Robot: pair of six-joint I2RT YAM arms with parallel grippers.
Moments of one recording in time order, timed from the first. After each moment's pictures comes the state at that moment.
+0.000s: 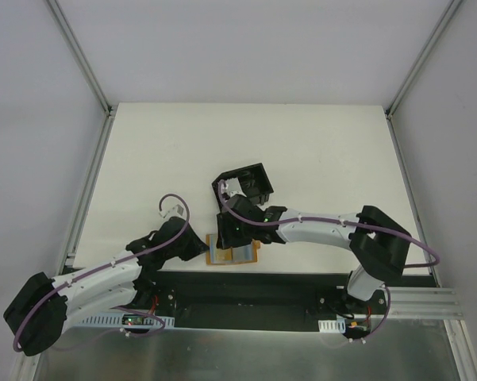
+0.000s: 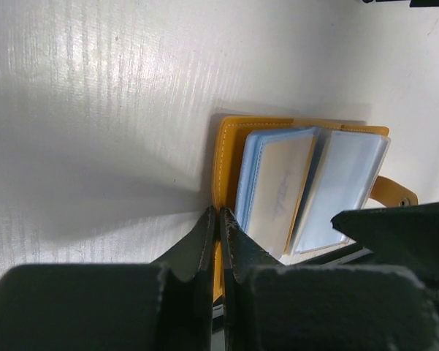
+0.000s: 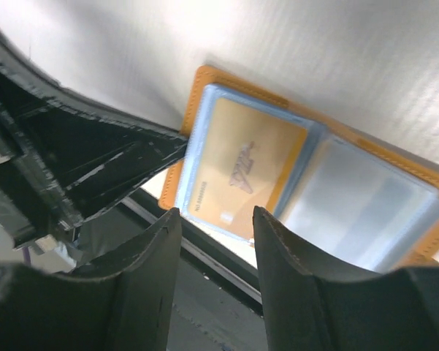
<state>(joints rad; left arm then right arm) -0.76 0.84 0.21 -0.19 -0.03 -1.17 1.13 1.66 1.03 -0.28 -0.03 0.81</state>
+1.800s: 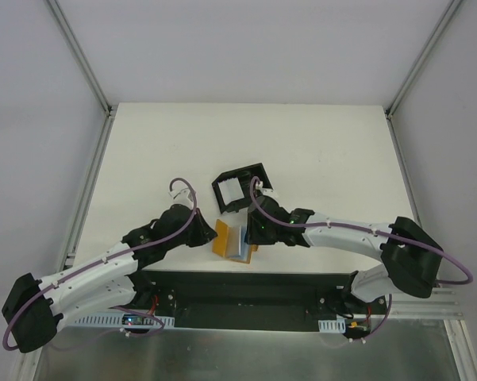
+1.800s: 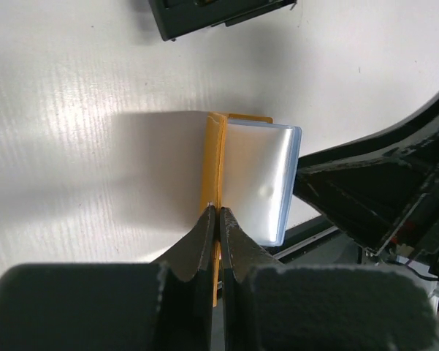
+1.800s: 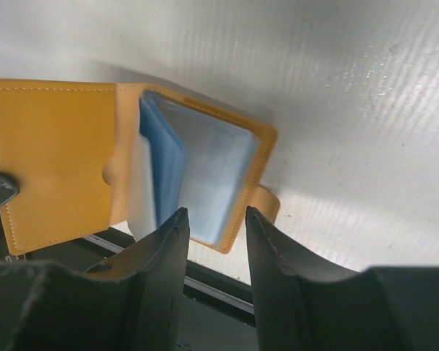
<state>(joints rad) -0.83 0.83 0.44 -0.28 -0.05 -0.94 1.05 1.46 0.83 -0.34 0.11 0.90</state>
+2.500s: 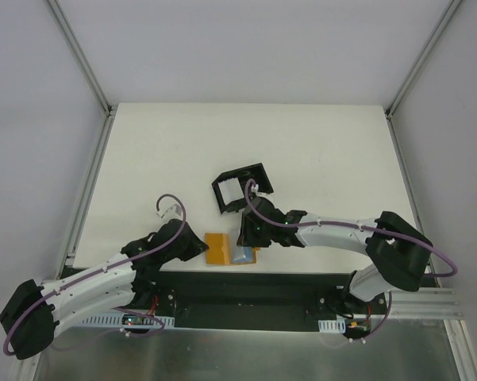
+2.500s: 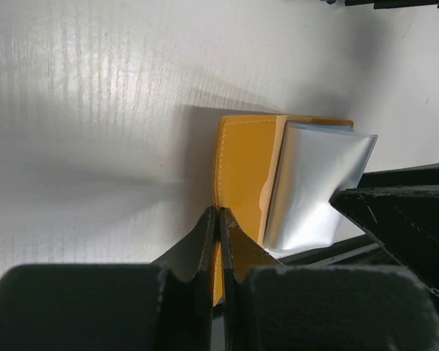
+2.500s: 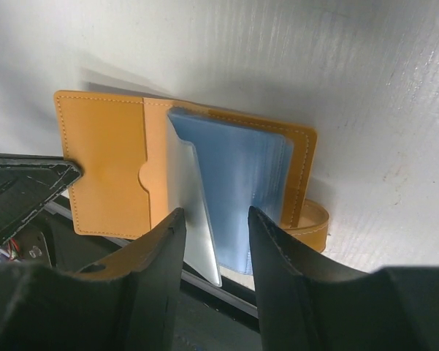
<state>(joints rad) -0.83 0.76 0.26 -0.30 -0.12 -1.18 1.04 1.52 0.81 -0.24 0.04 0.95</state>
